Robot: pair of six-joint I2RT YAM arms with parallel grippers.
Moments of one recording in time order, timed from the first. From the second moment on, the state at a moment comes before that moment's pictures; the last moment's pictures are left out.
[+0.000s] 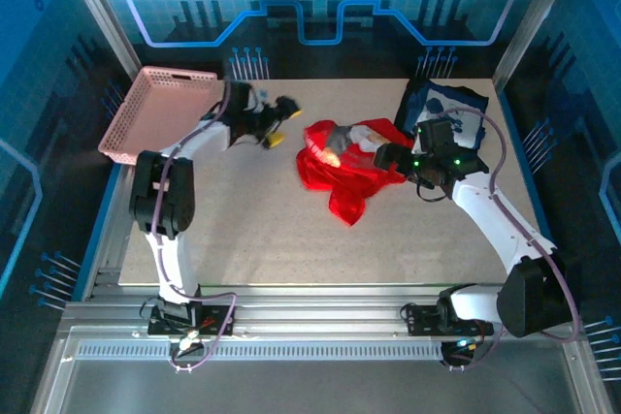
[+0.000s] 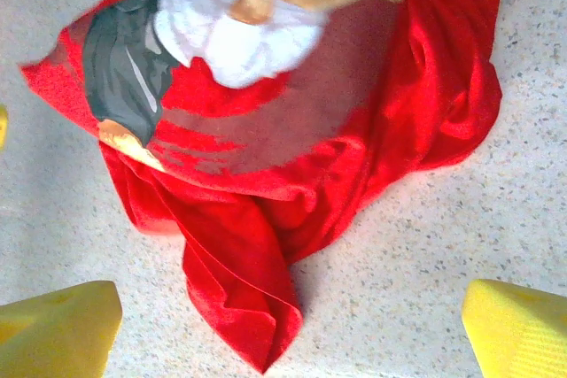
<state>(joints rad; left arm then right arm) -0.13 1.94 1.40 -0.23 0.63 -0.97 0.24 1.29 1.04 -0.65 -0.13 0.56</state>
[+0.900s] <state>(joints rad) -0.29 1.86 1.11 -0.24 0.61 -0.86 0.10 1.69 0.97 -0.53 -0.19 0.58</state>
